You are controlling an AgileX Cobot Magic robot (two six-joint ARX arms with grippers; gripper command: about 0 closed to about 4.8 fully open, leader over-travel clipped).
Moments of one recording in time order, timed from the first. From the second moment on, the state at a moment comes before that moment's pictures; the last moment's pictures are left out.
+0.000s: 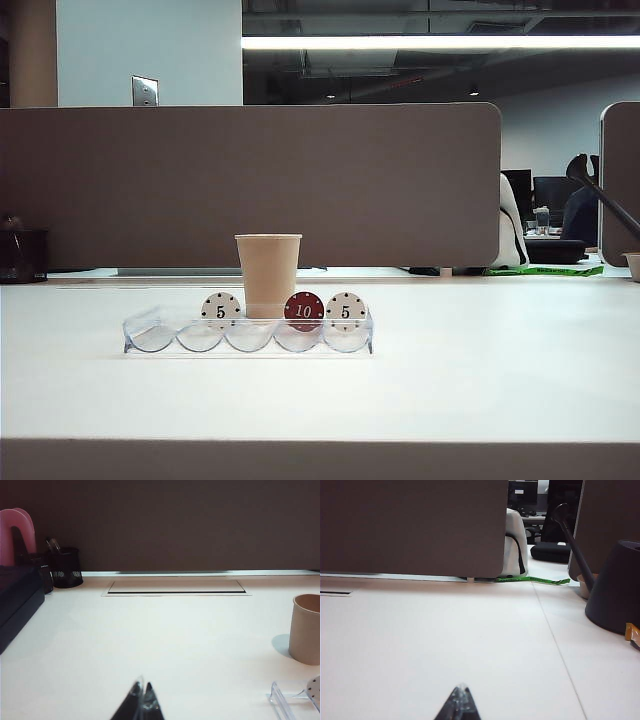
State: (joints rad) left arm 0.02 0.00 0.00 0.07 0.02 0.05; right arm -0.06 0.00 0.01 0.07 -0.11 -0.01
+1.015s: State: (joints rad) left arm 0.02 0.01 0.13 -0.09 0.15 0.04; right arm -0.06 0.00 0.14 -0.08 -0.11 -0.02
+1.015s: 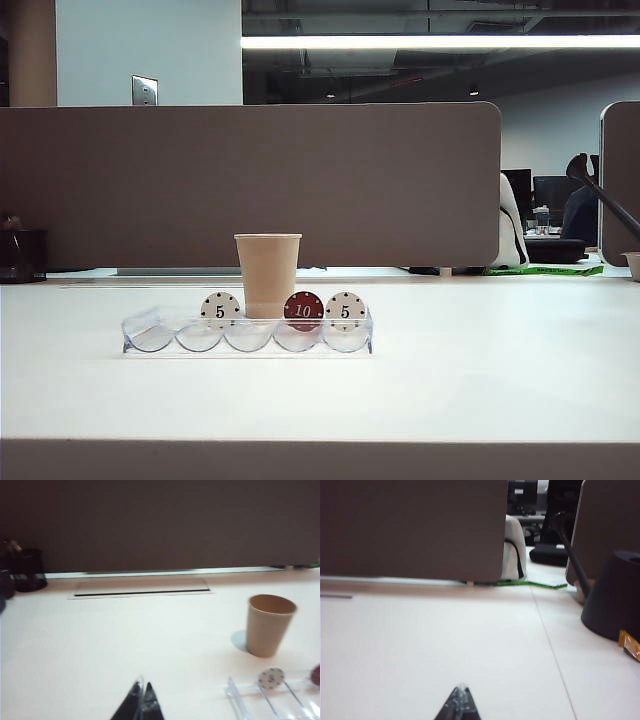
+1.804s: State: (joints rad) left arm -0.12 0.50 0.33 -0.08 0.35 0.14; right arm 0.00 0.76 0.68 -0.24 -0.31 -0.16
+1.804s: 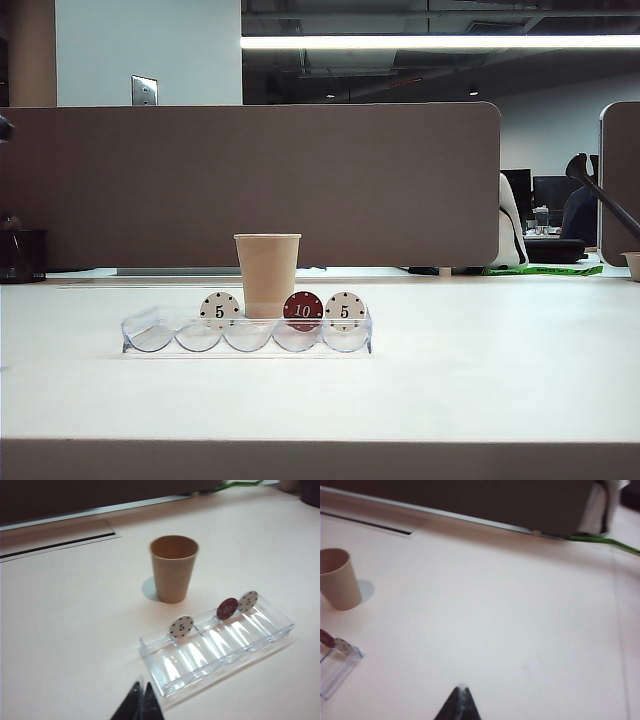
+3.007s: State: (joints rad) left arm -0.18 0.92 0.33 0.34 0.49 0.27; right arm 0.36 1.74 1.00 0.34 -0.55 -0.24
